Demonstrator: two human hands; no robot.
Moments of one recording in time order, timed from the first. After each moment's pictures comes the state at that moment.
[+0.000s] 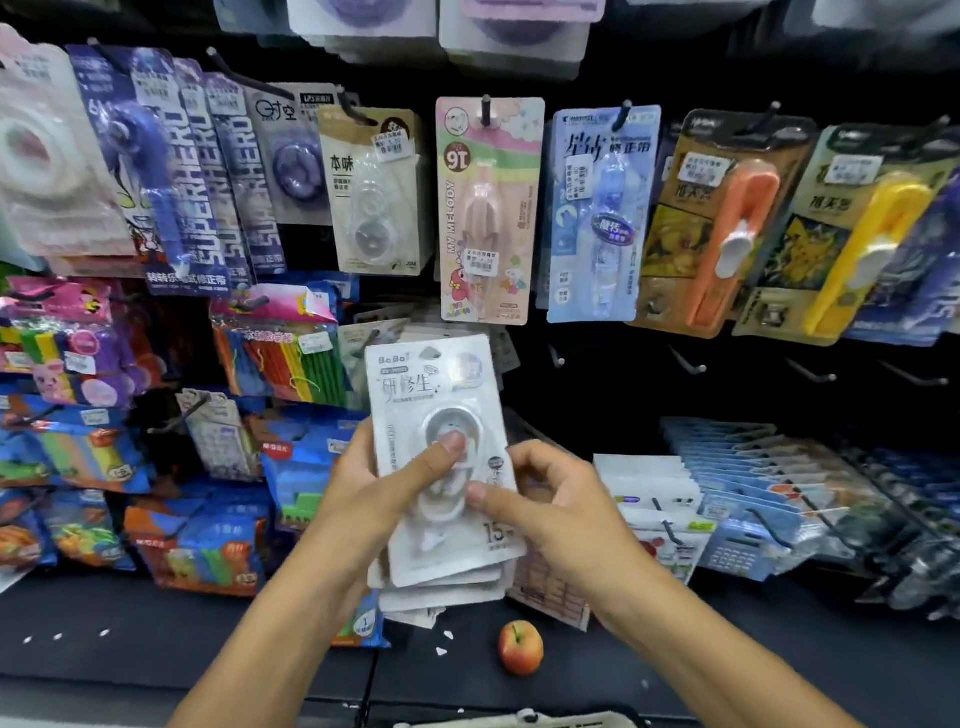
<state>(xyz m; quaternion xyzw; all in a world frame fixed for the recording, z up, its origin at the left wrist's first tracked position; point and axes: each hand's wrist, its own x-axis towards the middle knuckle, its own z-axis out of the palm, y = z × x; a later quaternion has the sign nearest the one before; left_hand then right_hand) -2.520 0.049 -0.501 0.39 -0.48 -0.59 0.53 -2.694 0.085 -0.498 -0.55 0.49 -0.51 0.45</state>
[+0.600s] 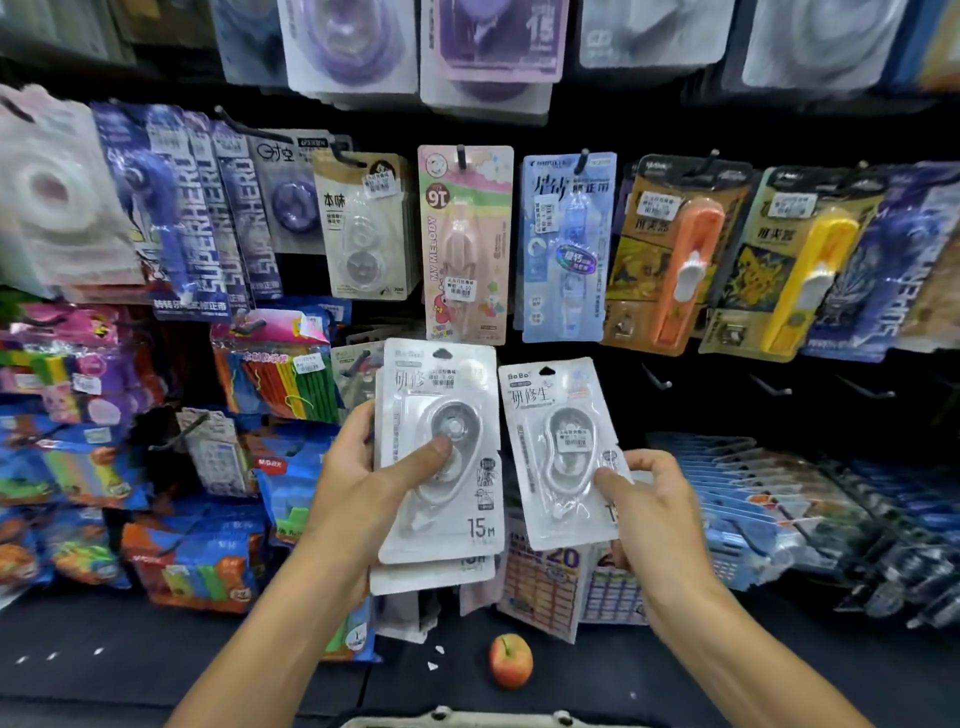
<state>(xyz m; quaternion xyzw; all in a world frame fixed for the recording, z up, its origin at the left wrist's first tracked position) -2.531 0.053 -0.483 0.38 -0.51 -0.53 0.56 -2.755 0.098 -0.499 -0.37 0.63 -0.59 0.34</state>
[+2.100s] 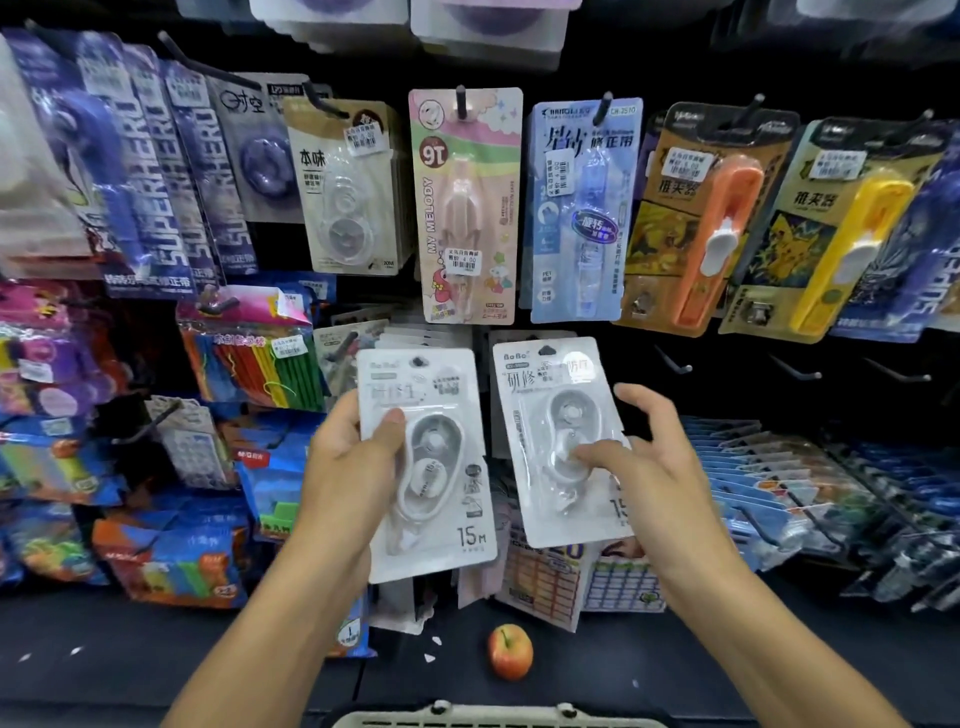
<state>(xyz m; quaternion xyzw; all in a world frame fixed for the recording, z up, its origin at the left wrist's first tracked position) -2.541 0.035 -0.479 0.47 -0.45 -0.51 0.57 -2.747 0.087 -0.479 -0.46 0.61 -0.55 0.33</state>
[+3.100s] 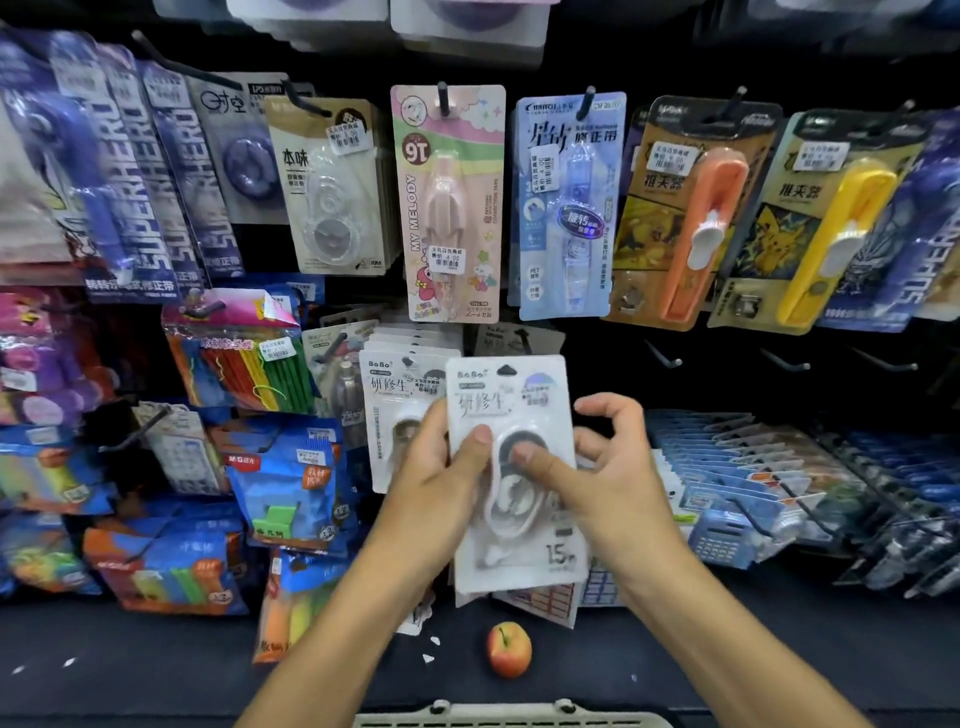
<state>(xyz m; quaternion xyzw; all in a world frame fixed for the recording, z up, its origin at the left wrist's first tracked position) -2.578 0.044 -0.491 0.39 -0.62 -0.48 0.48 -2.735 0.073 -0.499 -0.49 0.49 -0.61 0.39</state>
